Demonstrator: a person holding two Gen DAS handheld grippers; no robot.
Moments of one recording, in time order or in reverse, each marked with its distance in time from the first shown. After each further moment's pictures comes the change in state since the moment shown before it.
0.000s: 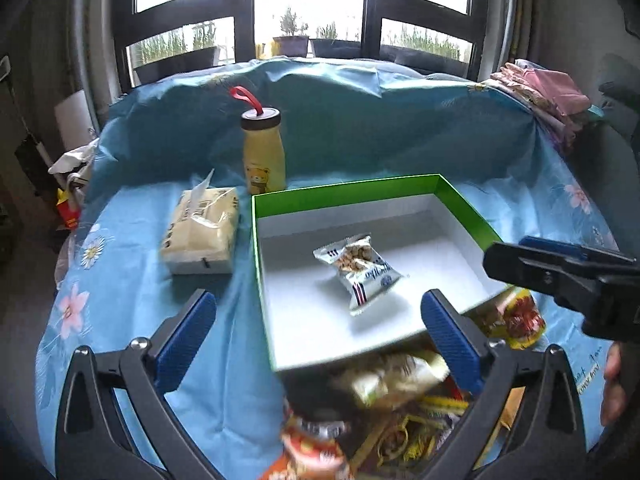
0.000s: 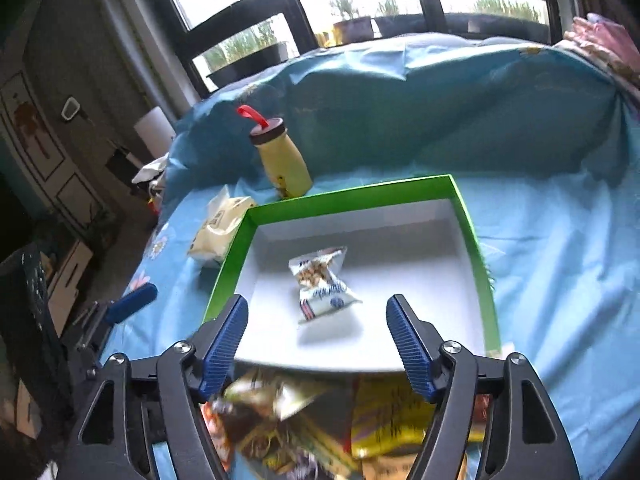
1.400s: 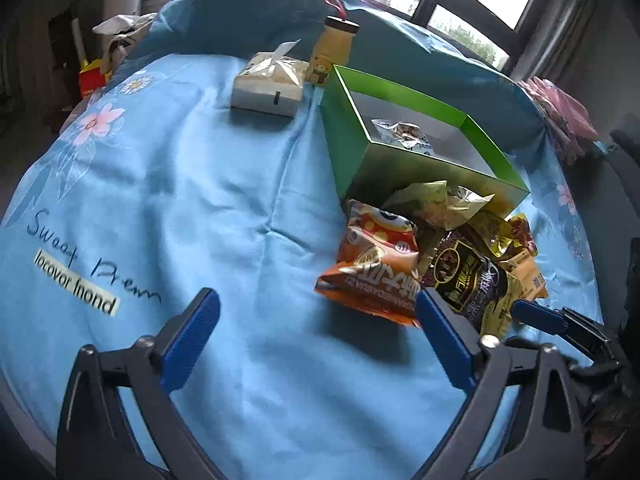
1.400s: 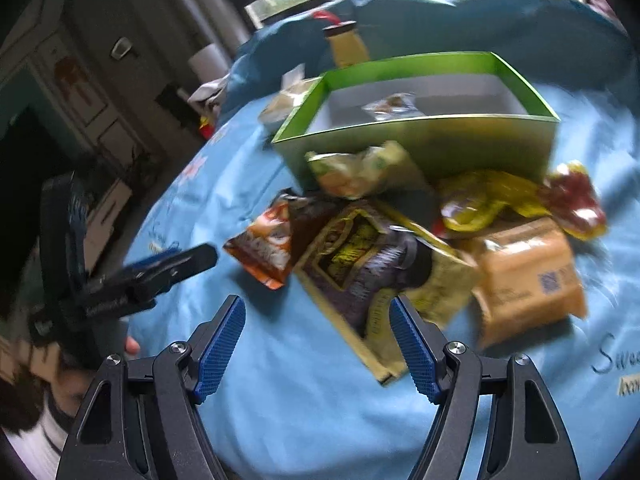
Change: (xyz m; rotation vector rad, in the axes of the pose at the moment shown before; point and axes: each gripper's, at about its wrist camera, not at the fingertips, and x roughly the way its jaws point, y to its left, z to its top) left arm -0.029 0.066 -0.134 -0.257 0.157 -0.096; right arm 0.002 0.053 -0.156 -0.122 0.137 0.135
